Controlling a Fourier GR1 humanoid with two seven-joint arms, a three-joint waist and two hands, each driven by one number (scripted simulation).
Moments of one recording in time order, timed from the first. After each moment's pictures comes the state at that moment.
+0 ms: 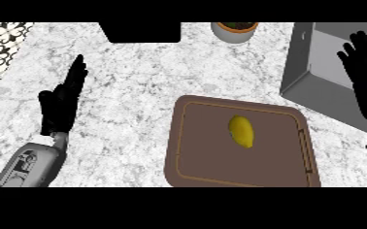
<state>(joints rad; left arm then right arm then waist) -0.25 0.42 -0.21 -1.39 0.17 0.33 0.05 -0.25 -0.58 0.01 -1.53 -0.42 -0.22 0.15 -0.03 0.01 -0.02</state>
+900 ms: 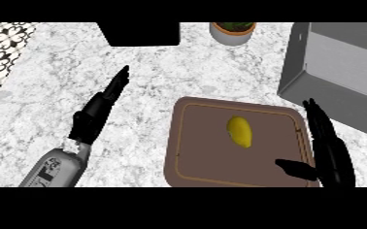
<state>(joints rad) -0.25 0.38 -0.37 -1.47 0.16 0.15 0.03 0.04 -0.64 0.49 -1.57 0.52 -0.66 0.29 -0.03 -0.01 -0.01</state>
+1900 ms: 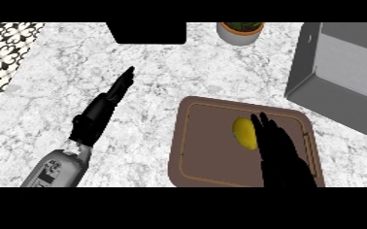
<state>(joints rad) -0.24 0.36 -0.37 -1.51 0.15 0.10 0.04 -0.07 -0.38 0.73 -2.13 0.89 0.04 1.14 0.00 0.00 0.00</state>
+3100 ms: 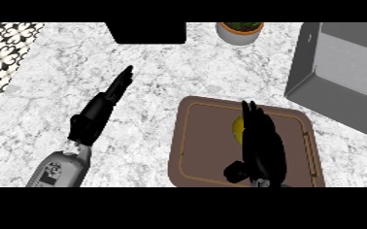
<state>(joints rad) -0.21 0.27 -0.25 -1.53 0.05 0.00 0.06 -0.09 -0.12 0.54 -1.78 1.02 0.11 1.00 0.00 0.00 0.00</state>
